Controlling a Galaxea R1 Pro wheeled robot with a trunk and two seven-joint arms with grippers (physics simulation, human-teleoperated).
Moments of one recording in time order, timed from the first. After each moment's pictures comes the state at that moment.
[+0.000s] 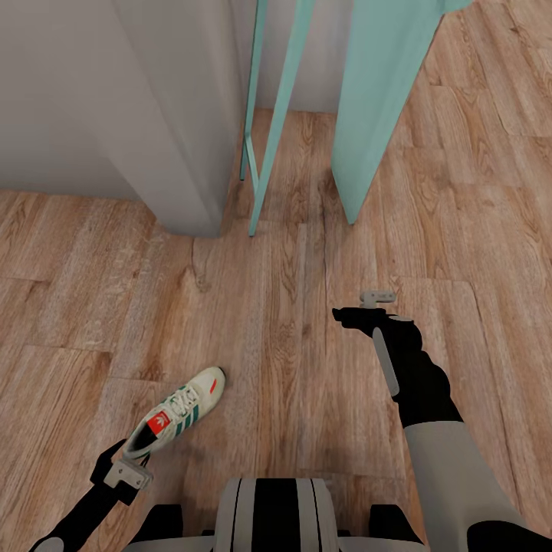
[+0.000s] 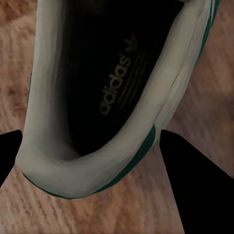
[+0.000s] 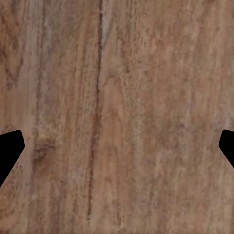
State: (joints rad) left arm -0.11 0.27 0.04 -1.02 -0.25 -0.26 -0.20; right arm -0.81 0.06 -0.02 -1.23 0.00 0.74 0.02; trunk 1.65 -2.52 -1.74
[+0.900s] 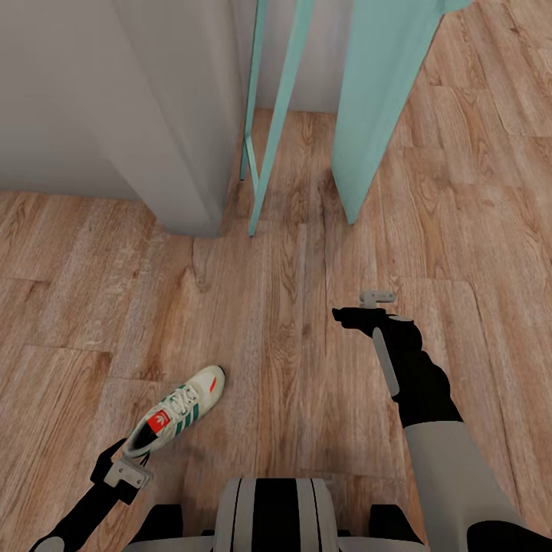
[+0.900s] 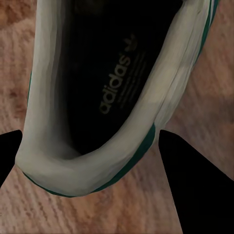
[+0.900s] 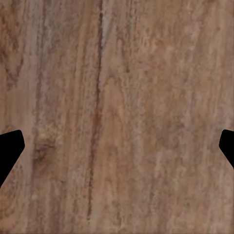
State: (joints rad) left arm -0.11 0.27 0.04 -1.02 -0.25 -0.26 -0.20; right arm -0.81 0.06 -0.02 -1.23 0.00 0.74 0.02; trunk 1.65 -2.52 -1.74
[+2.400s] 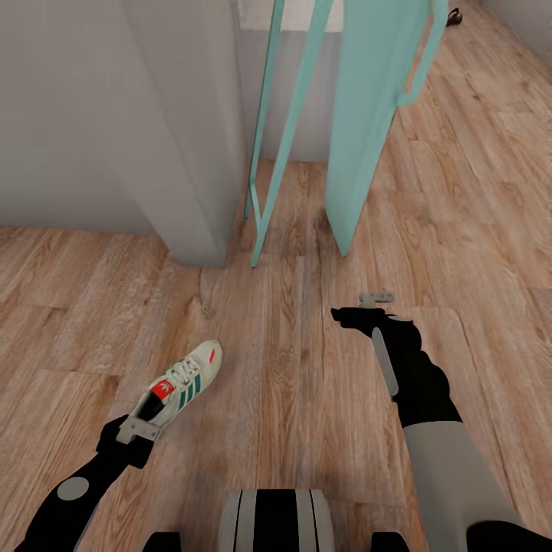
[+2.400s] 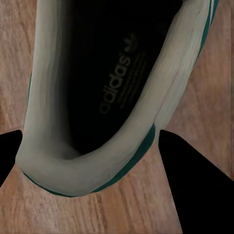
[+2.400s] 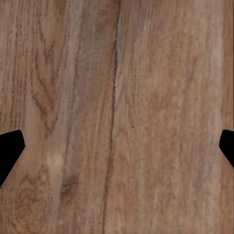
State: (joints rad) left arm -0.10 0.21 0.02 -1.51 -0.23 0.41 -0.19; right arm -0.81 0.06 -0.02 -1.23 0.00 0.74 0.02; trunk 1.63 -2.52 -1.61
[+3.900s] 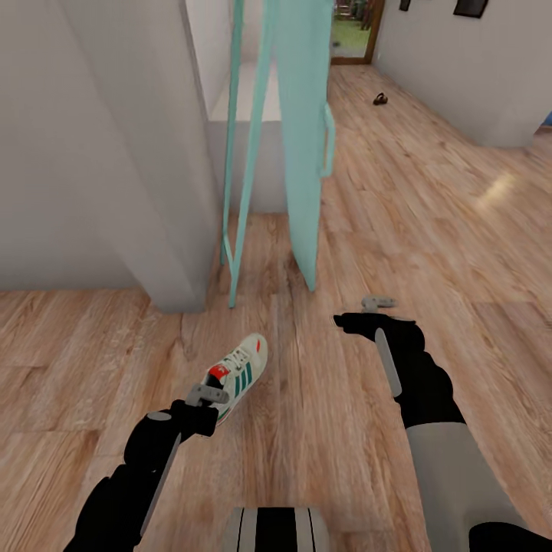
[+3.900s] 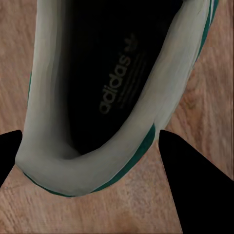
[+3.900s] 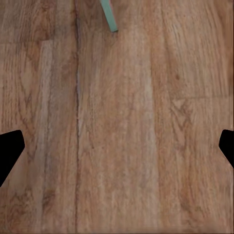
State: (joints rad) left arm -0.33 -0.05 -0.11 -1.52 -0.23 0.91 -0.19; right arm -0.81 0.05 -0.03 -1.23 -0.01 0.82 0.02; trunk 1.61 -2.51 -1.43
